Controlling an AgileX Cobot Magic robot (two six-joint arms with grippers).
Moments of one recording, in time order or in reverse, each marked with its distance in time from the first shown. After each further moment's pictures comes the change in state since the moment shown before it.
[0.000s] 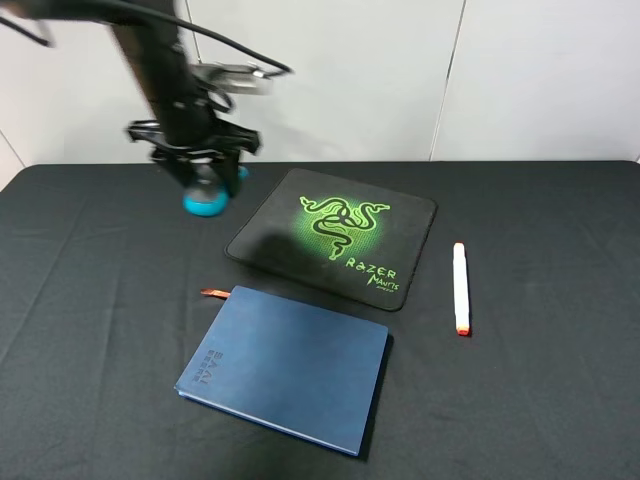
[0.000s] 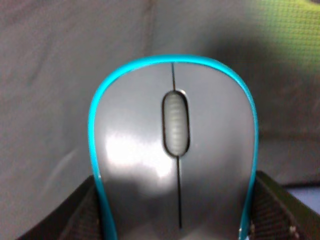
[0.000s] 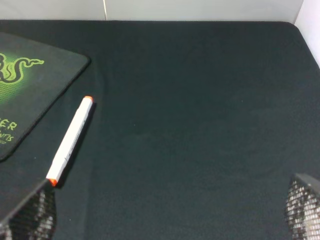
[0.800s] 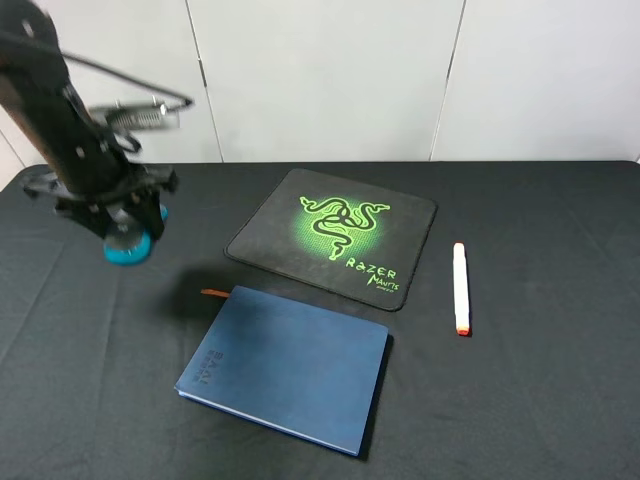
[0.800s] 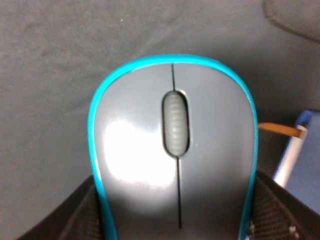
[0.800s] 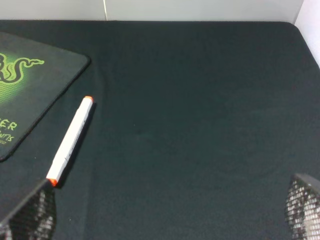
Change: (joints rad) left arm 0.200 -0.316 0.471 -0.025 -0.125 -0.045; right arm 0.000 0.000 0.000 0.000 0.000 0.000
